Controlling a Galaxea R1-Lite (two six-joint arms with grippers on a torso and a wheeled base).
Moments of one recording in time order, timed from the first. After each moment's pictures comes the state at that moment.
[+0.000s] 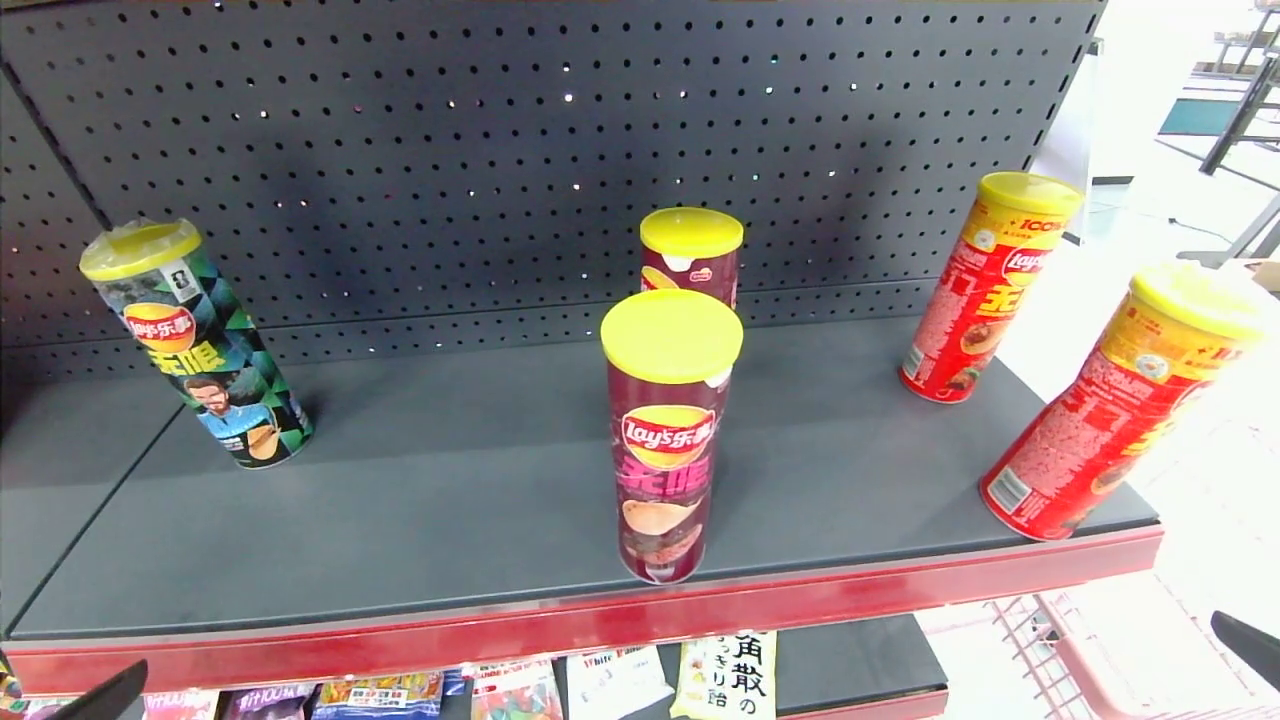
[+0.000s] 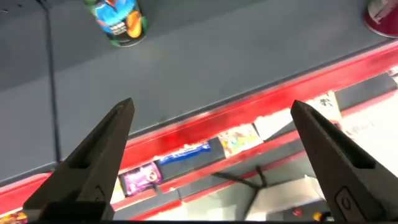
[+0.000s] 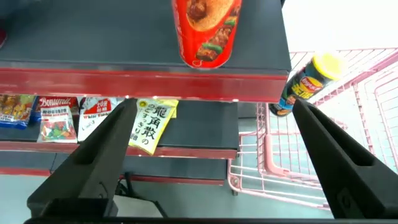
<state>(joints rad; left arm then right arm) -0.37 0.62 -0.53 0.27 0.17 0.06 -0.07 0.63 -0.40 0.09 0.19 -0.09</state>
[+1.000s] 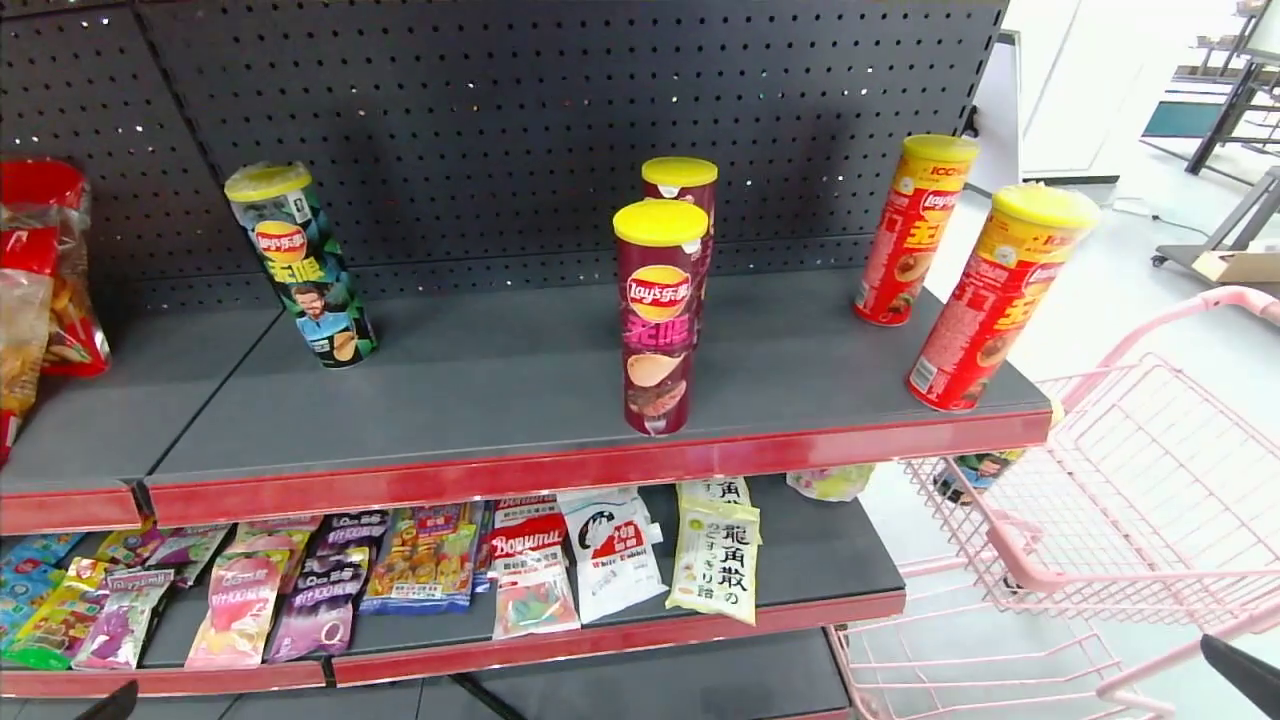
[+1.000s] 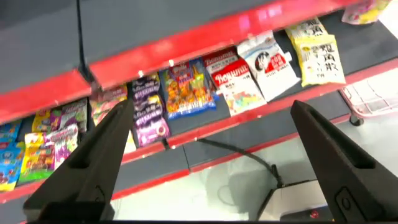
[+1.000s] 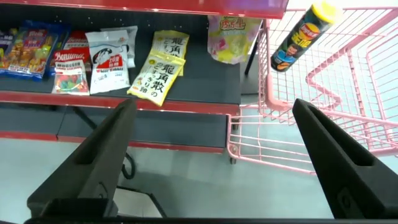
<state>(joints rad) -0.37 0.58 -0.46 0.26 0.23 0.08 -0.07 0.62 -0.37 0.09 0.19 -0.13</state>
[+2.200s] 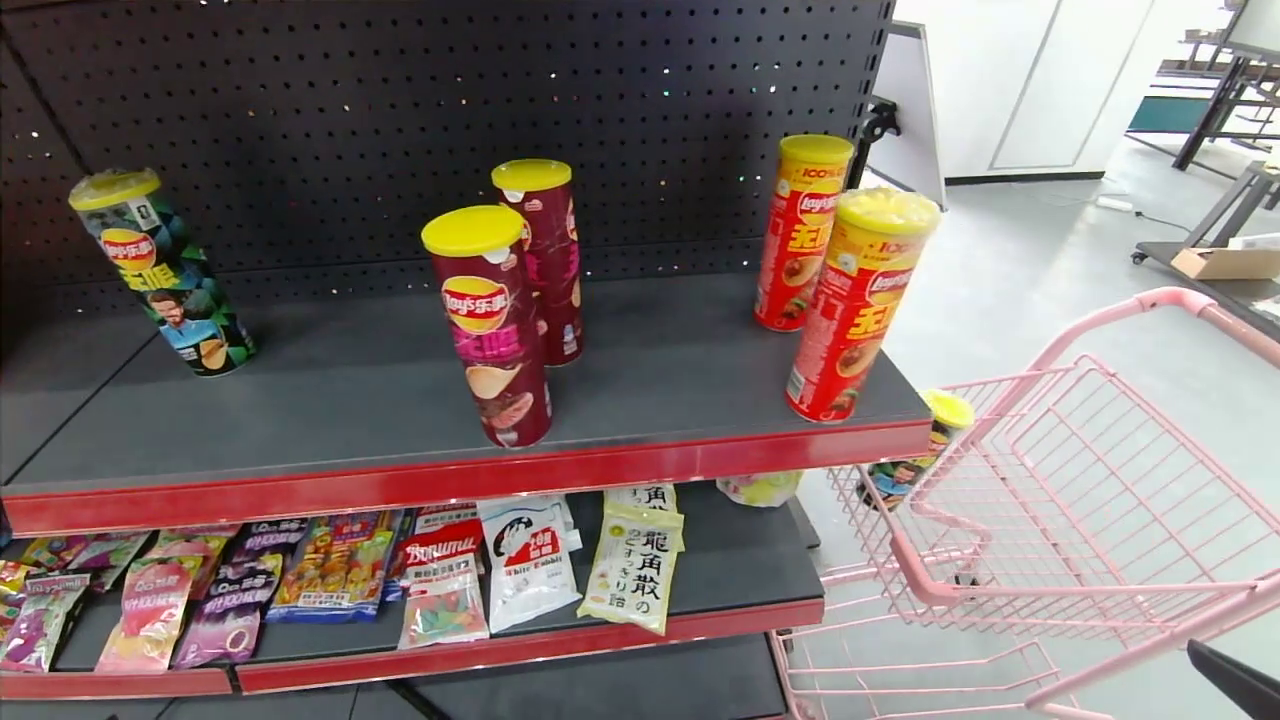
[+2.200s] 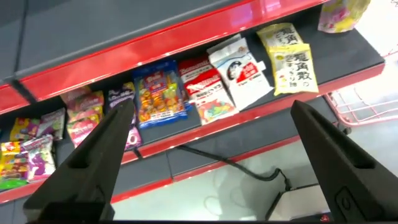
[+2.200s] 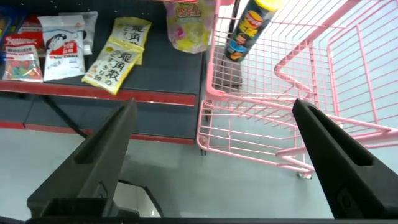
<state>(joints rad) -0.37 0.48 -0.40 0.26 0.25 0.10 -0.07 0.64 -0.36 0.09 0.19 -0.16</state>
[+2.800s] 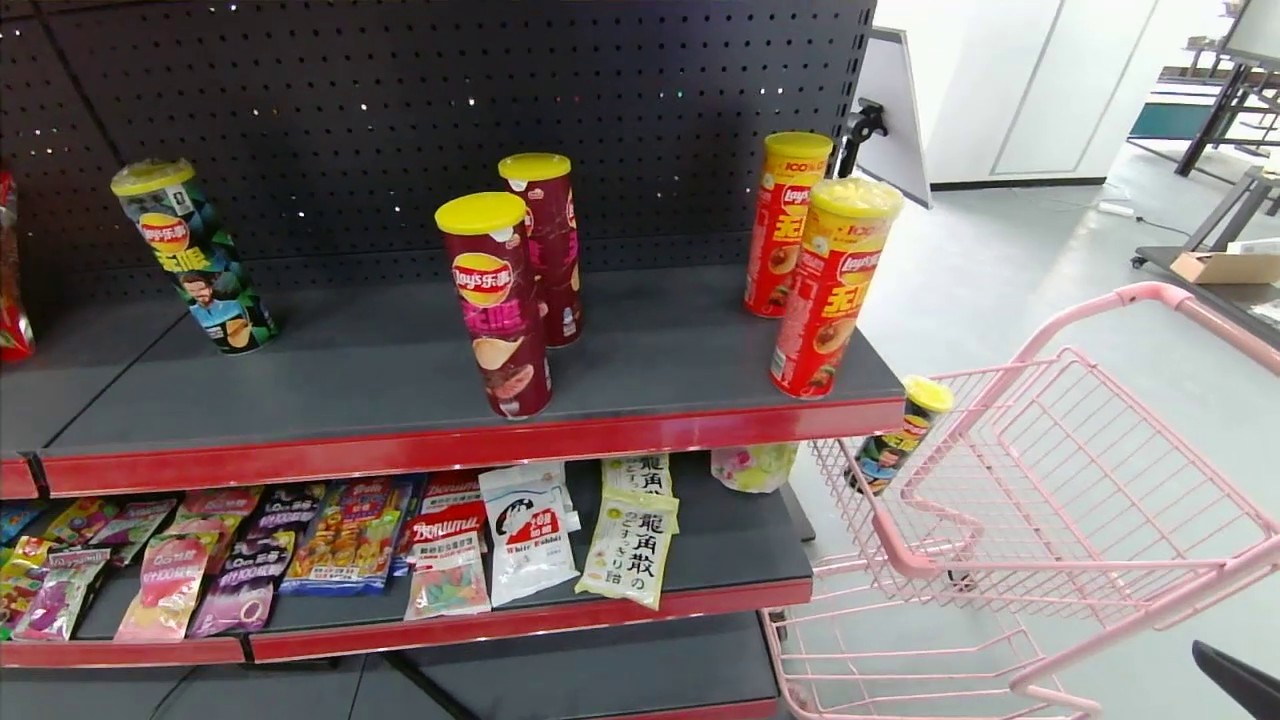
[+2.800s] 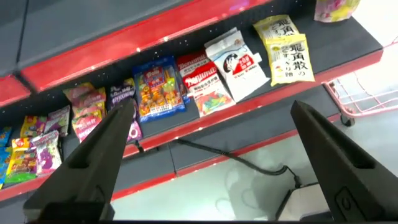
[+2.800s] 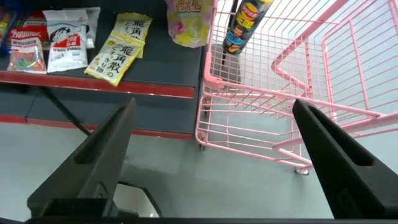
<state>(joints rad) -0.37 0.47 -0.40 0.26 0.24 0.15 -0.07 0.64 -0.36 0.09 0.19 -0.17</state>
